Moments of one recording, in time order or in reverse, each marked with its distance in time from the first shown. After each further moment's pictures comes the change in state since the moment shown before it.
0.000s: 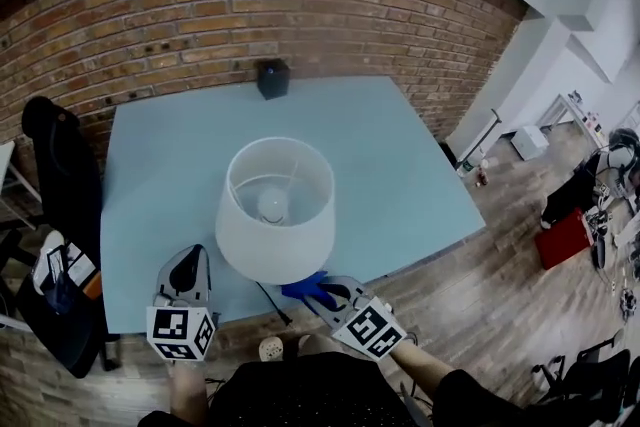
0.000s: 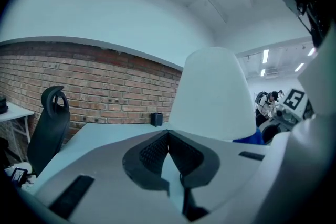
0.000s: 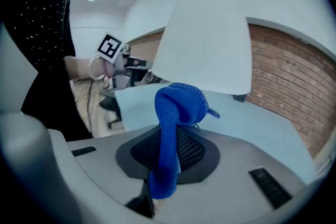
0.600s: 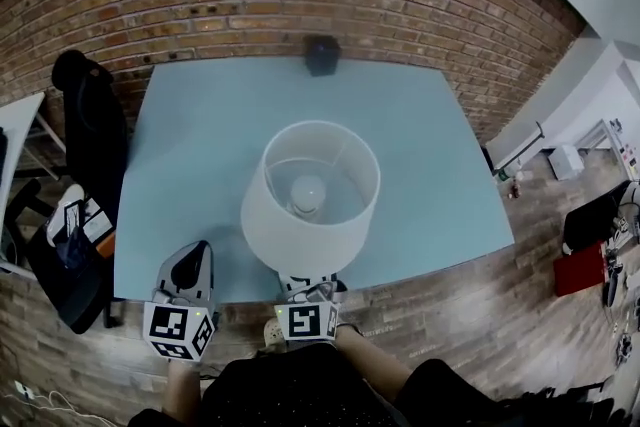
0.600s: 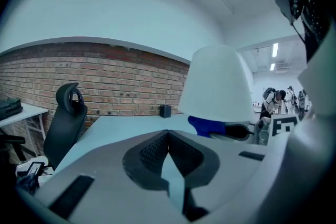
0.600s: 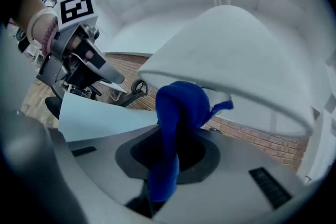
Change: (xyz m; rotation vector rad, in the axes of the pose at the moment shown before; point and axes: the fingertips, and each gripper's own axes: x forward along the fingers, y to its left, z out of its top) left arm -0.033 0.018 -0.023 -0.012 0.075 0.098; right arm 0.088 -0.021 0.075 -0.198 -0.374 -0.460
